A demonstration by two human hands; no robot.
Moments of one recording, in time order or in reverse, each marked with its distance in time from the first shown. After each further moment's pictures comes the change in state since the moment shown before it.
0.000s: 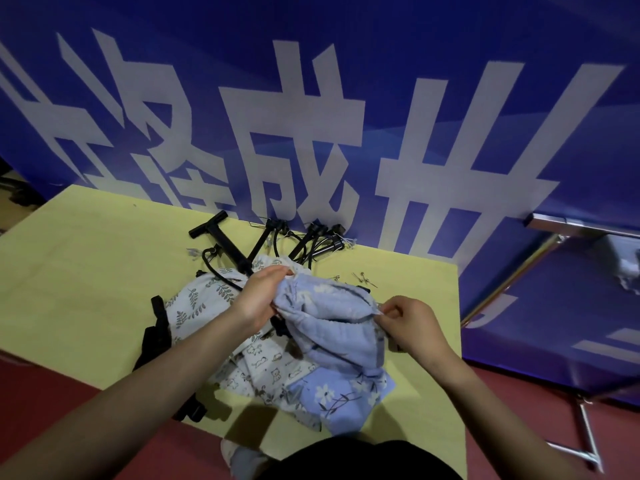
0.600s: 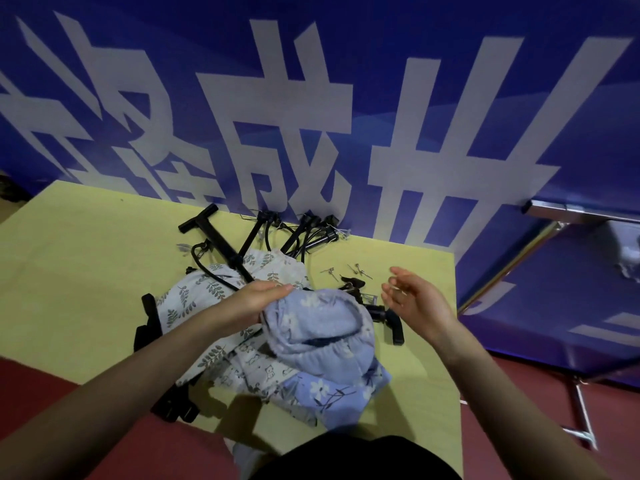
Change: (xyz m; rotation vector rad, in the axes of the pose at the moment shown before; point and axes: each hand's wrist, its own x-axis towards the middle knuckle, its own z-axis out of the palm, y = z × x) left_hand 0.008 -0.007 -0.015 0.418 -0.312 -0.081; right_hand 0.041 0.026 -0.013 1.357 -0.096 0.438
